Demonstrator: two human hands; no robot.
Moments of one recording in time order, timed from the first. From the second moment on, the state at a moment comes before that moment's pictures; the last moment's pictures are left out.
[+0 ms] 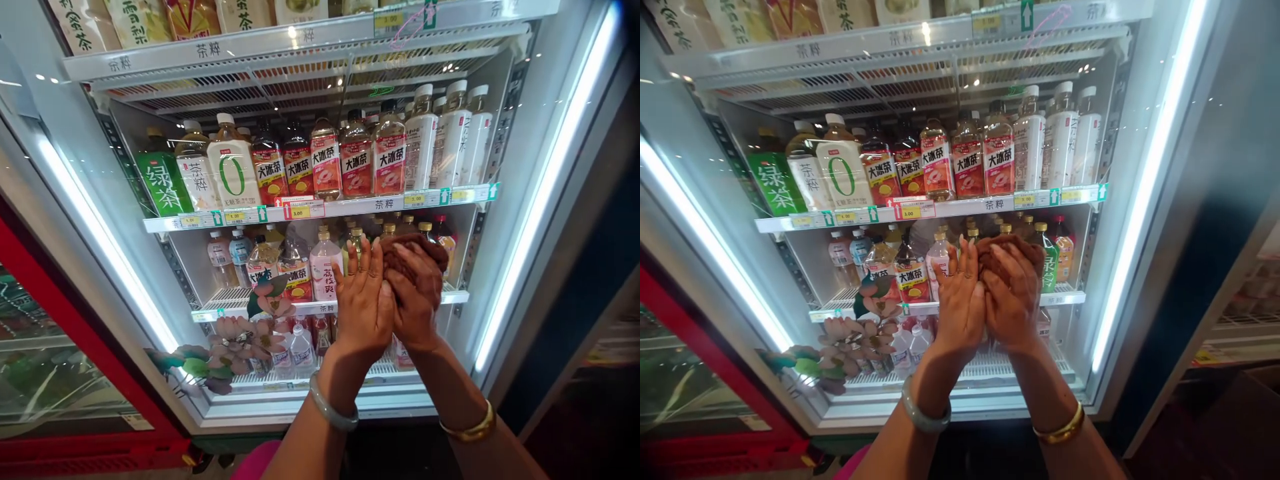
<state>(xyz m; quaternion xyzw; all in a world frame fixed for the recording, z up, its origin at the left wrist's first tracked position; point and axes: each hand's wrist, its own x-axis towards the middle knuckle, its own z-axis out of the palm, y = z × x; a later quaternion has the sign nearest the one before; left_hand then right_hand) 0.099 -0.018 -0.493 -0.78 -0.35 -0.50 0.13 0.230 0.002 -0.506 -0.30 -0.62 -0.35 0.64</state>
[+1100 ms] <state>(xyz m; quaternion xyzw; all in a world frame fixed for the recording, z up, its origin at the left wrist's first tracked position) 0.114 -0.017 -0.513 -0.77 -0.25 -0.55 0.21 0.240 -0.014 -0.484 -0.32 -0.67 -0.24 0.63</state>
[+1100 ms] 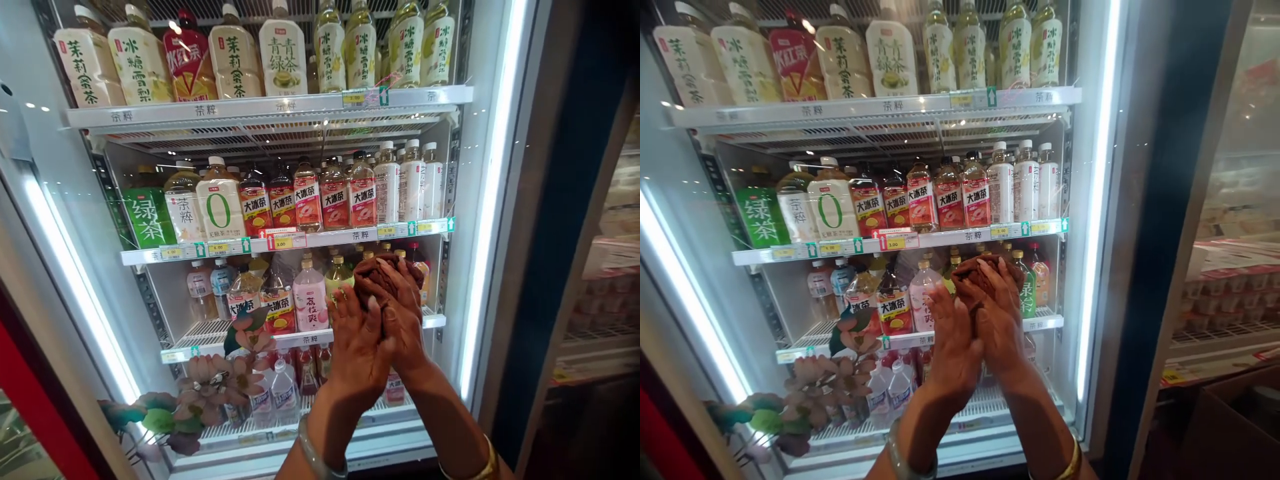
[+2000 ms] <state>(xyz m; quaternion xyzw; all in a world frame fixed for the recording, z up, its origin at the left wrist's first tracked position) 0.190 0.016 -0.409 -0.83 -0.13 -0.39 0.37 0.343 0.021 -0.495 -0.48 -0.51 -0.27 0.66</state>
